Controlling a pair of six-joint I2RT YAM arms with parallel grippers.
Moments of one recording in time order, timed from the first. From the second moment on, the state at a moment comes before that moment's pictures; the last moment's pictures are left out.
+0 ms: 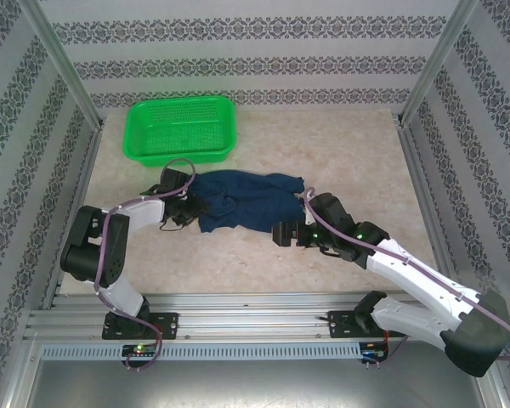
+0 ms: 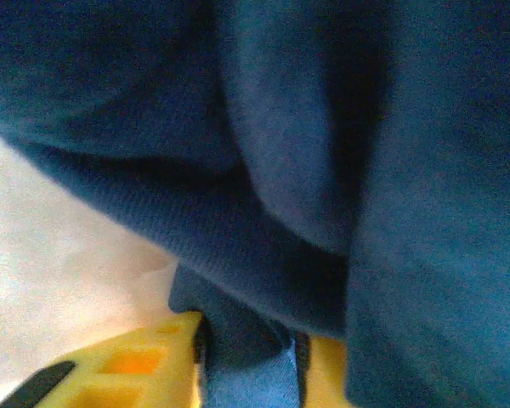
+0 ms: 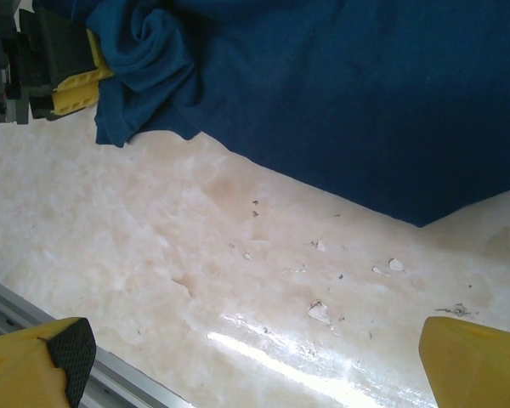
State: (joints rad) left arm -0.21 1.68 0.85 -0.23 0.27 -0.81; right arm 0.68 1.00 0.72 -0.55 -0.14 0.61
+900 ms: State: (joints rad) left arm -0.29 1.31 1.04 -0.55 0.23 -0.65; right arm 0.65 1.05 0.71 -0.54 -0.11 0.61
